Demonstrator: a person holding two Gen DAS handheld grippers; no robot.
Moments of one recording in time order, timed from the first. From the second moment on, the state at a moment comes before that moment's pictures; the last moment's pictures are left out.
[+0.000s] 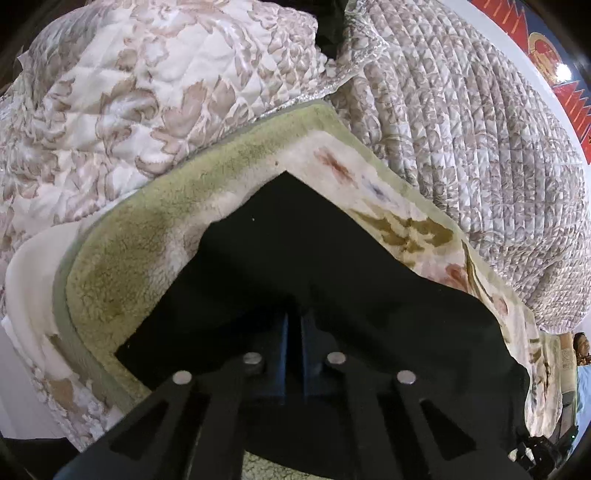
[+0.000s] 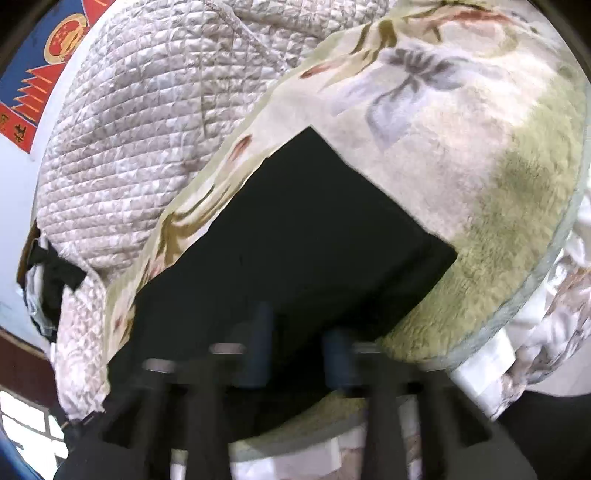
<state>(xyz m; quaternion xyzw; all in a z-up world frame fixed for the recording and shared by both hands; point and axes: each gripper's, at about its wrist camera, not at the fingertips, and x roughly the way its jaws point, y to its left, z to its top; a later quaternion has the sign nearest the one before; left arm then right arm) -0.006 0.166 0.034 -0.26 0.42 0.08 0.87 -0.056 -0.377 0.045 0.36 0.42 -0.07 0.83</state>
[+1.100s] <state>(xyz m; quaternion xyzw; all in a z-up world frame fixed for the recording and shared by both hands) -0.023 0.204 0.048 -0.25 0.43 0.08 0.86 -0.076 -0.386 0.069 0.29 0.42 -0.15 0.85</state>
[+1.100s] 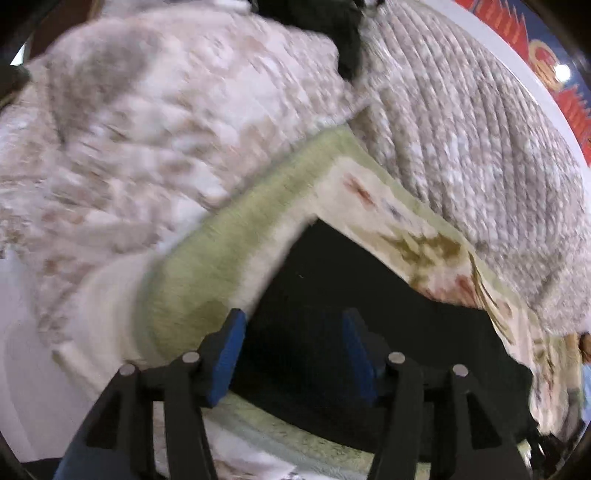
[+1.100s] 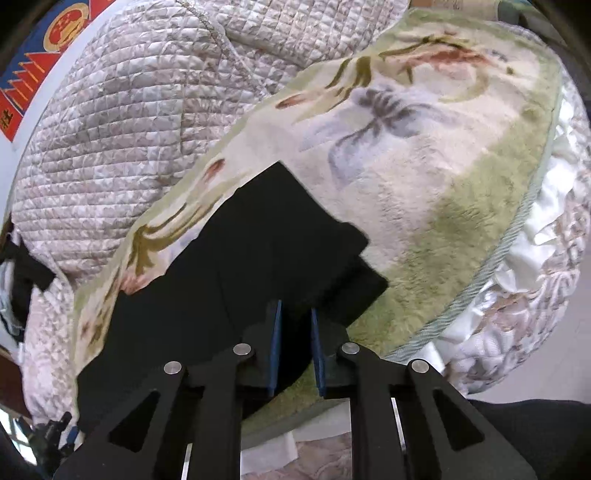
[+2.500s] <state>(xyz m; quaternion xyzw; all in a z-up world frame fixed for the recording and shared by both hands) 0.065 0.114 0.044 -0.10 0.46 0.04 0.88 0.066 -0.323 0.053 0.08 0.46 -0.06 0.88</state>
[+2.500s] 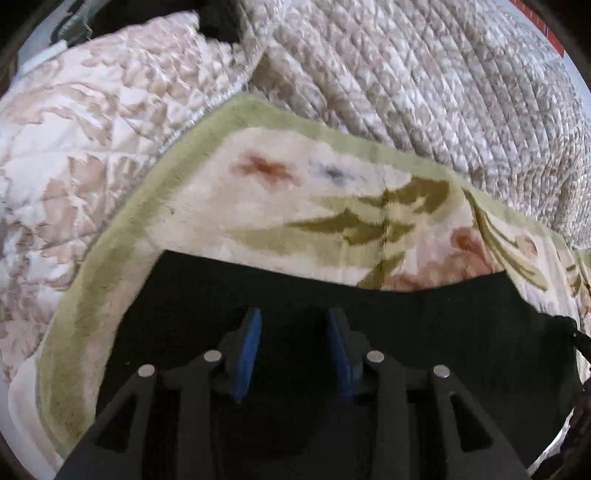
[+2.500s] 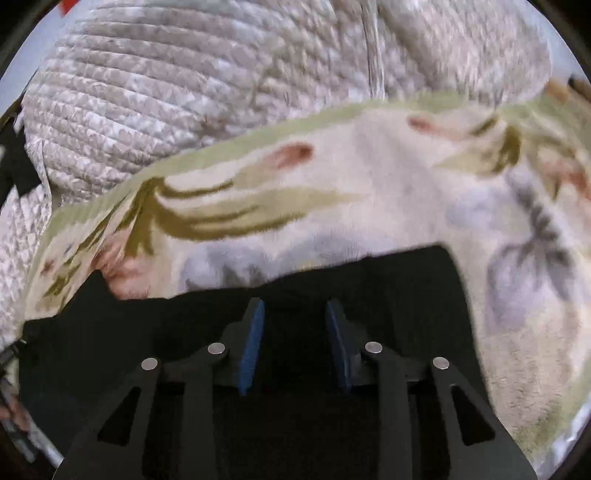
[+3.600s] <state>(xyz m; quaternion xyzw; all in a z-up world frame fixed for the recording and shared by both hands) 0.023 0.034 0.037 -0.03 0.45 -0.02 0.89 0.027 -0.197 0.047 -0.01 0.46 0.12 0.88</state>
